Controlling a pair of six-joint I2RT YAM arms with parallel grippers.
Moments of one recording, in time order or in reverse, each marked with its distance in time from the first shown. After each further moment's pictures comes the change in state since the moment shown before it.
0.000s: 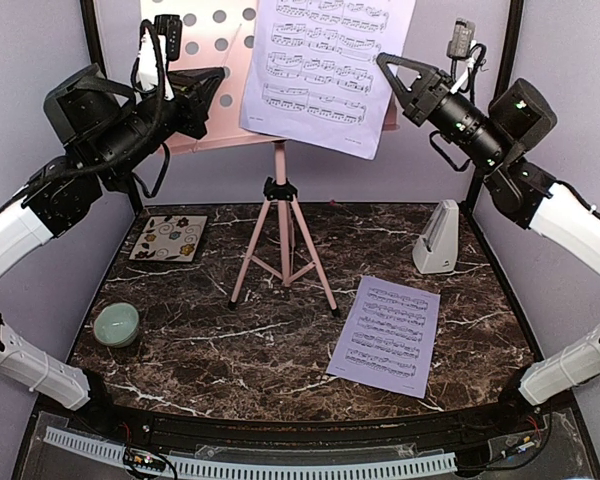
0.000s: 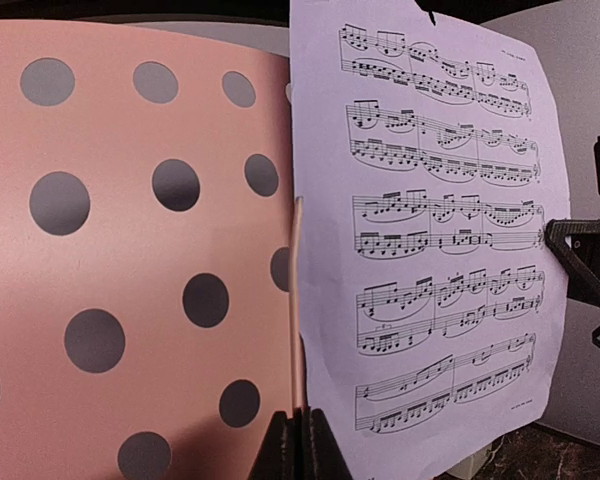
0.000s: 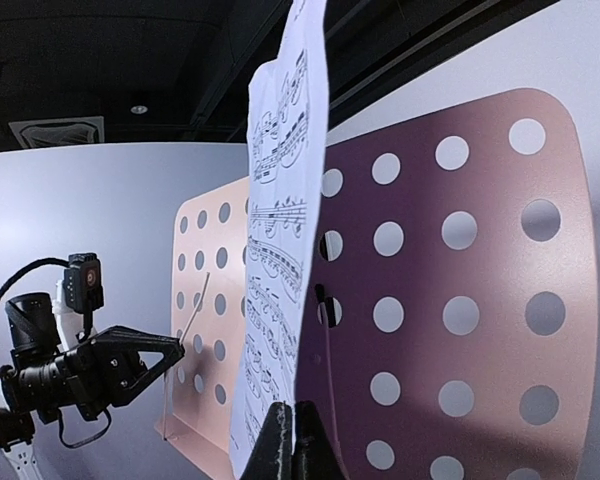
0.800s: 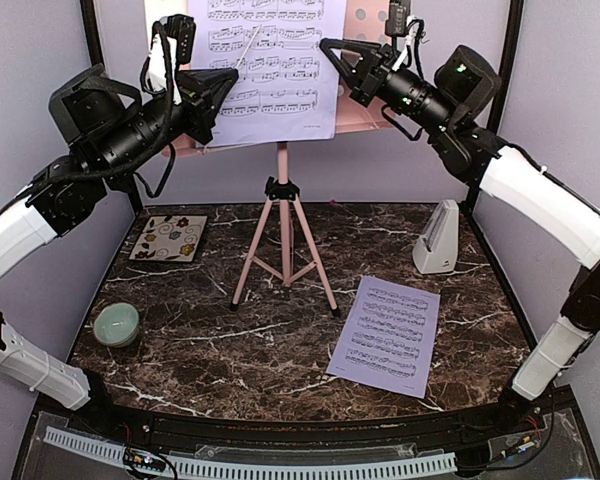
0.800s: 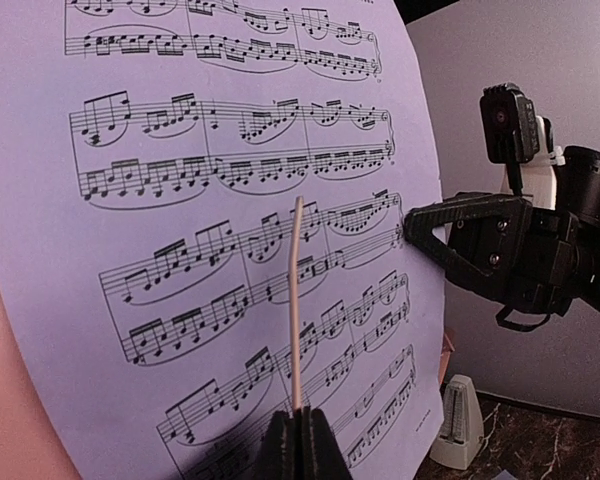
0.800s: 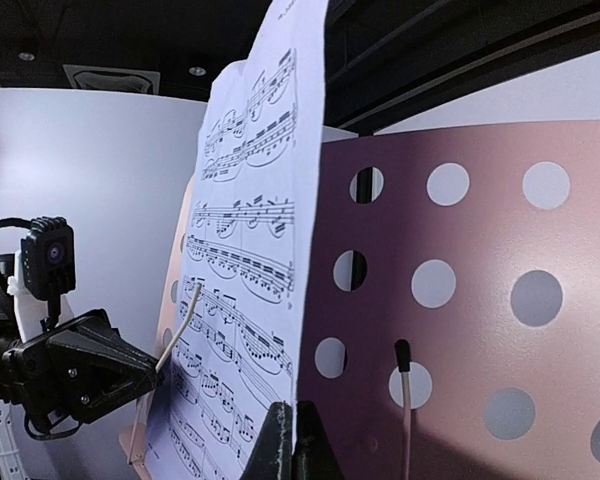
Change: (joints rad) left arm 0.006 0.013 0.000 0.010 0.135 0.074; right arm 0.035 0.299 0.344 -0.059 -0.143 -0.140
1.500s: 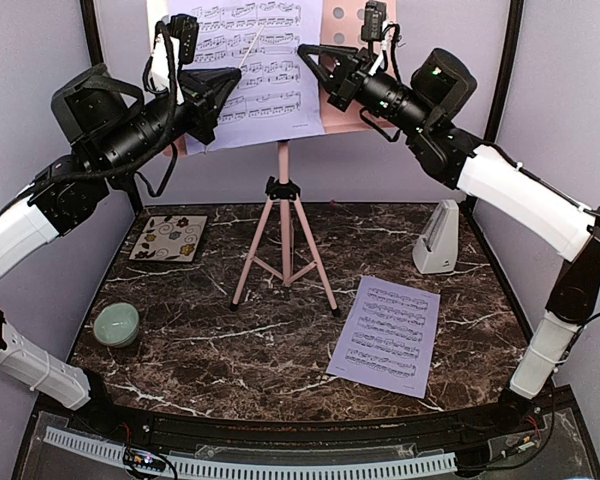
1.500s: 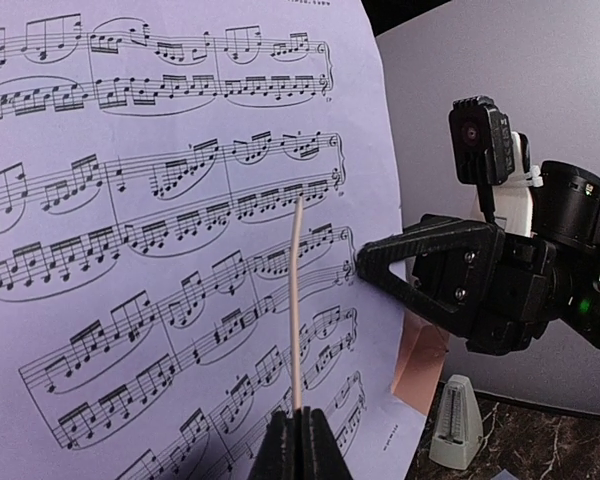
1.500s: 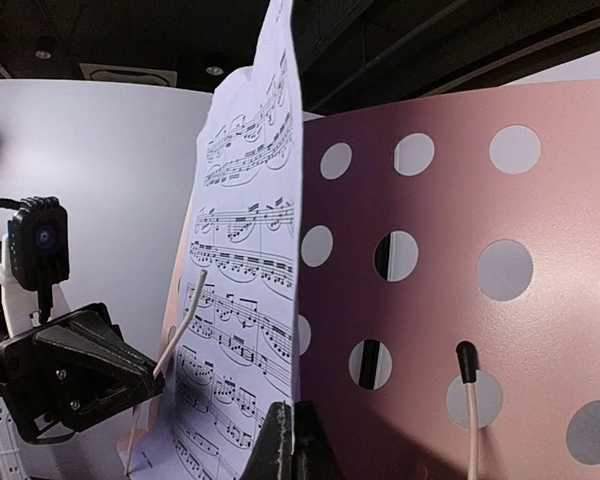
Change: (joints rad) left arm 0.000 0.009 0.005 0.003 0.017 0.001; right arm 0.034 0.116 0.093 0.032 -0.031 -0.010
